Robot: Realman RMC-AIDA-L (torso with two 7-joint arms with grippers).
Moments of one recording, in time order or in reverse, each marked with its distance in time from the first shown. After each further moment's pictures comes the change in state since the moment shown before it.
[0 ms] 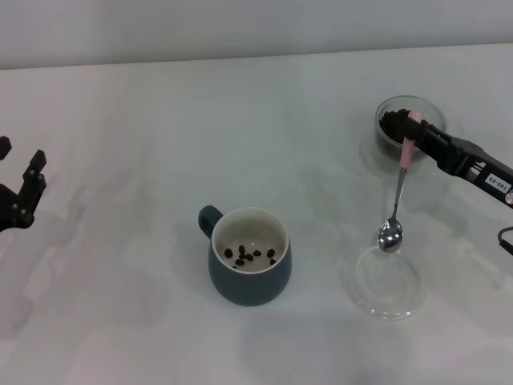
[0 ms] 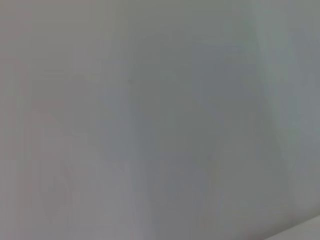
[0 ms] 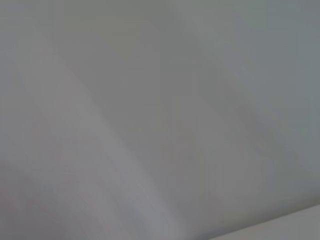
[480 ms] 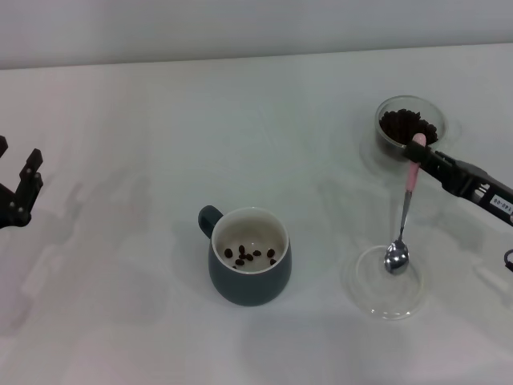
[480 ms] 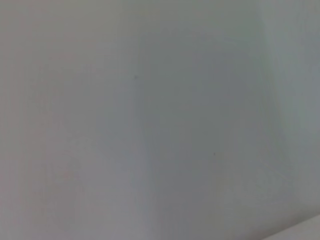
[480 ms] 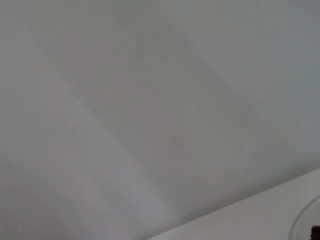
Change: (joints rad) left arm -0.001 0.001 -0.002 0.006 -0.008 -0.017 0.000; right arm -0.039 -0.002 -0.015 0.009 -0.015 -0.015 0.028
